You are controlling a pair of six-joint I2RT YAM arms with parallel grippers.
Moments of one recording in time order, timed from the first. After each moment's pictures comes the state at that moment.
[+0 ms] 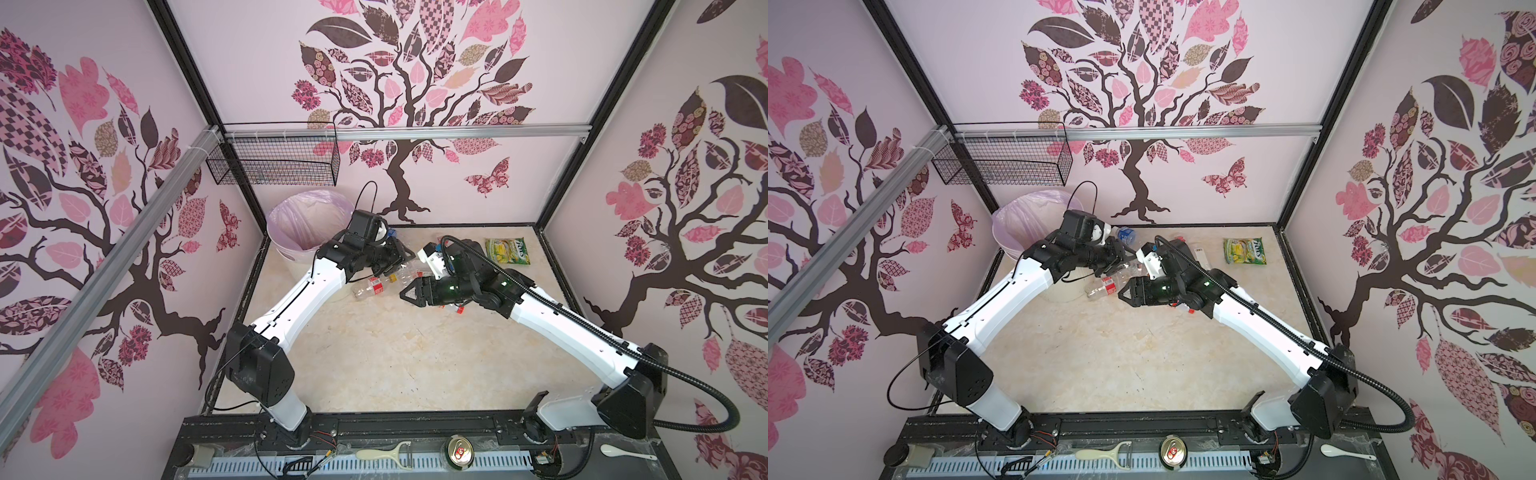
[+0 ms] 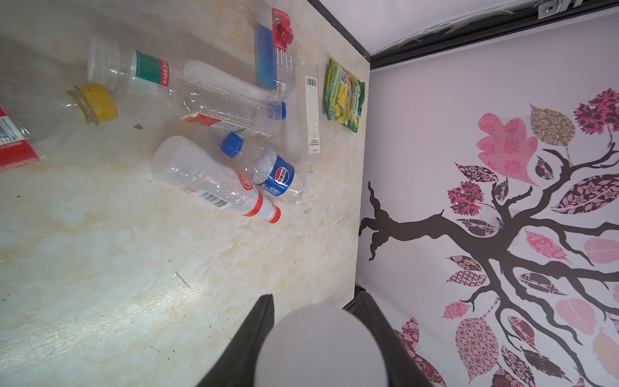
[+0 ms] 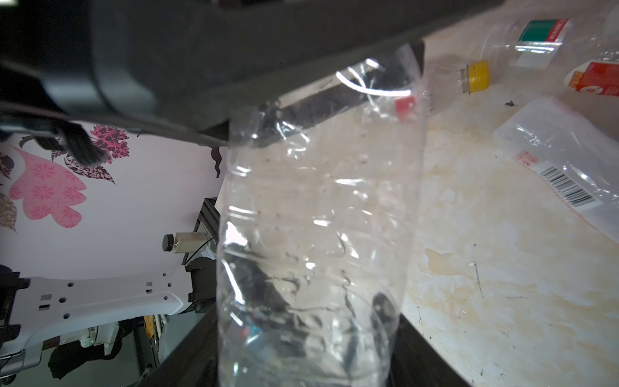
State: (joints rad) left arm -0.51 1.64 1.59 -0.65 0.44 -0.94; right arm 0.71 1.39 1.31 -0.57 -0.42 0.59
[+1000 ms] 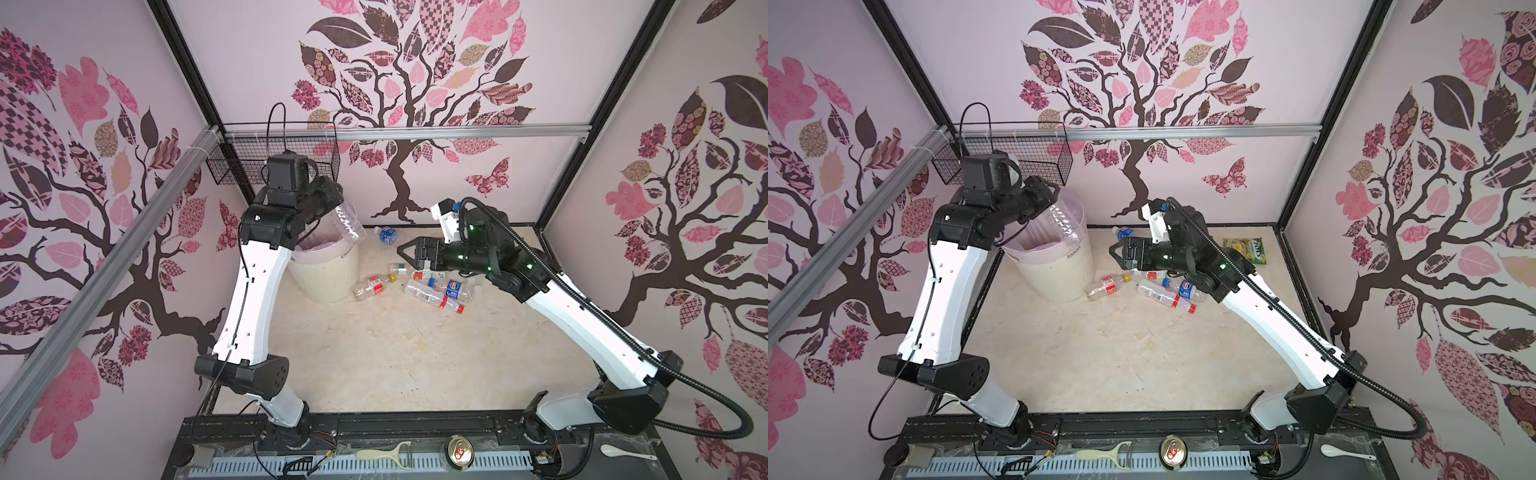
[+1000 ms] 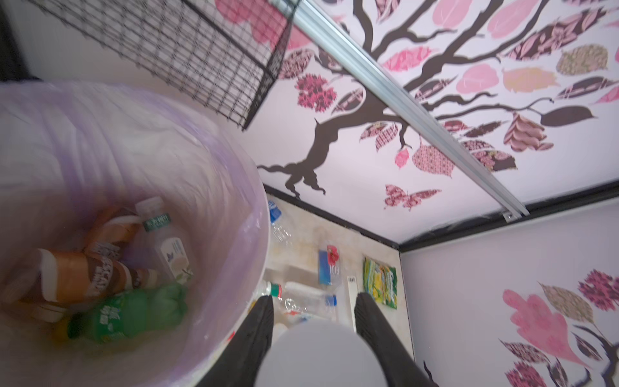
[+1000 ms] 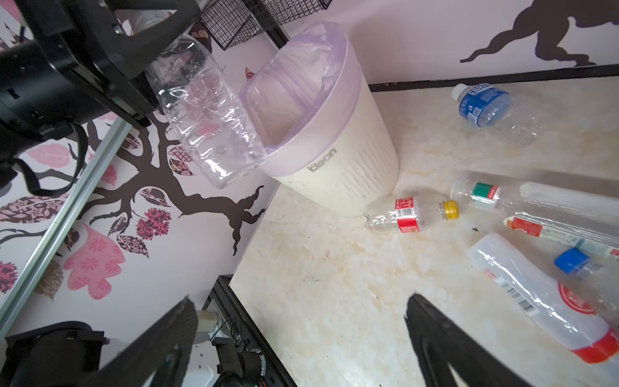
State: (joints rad) left arm -0.22 1.64 2.21 -0.94 -0.01 -0.66; right arm 0.71 1.45 1.66 -0.61 -0.26 0.61
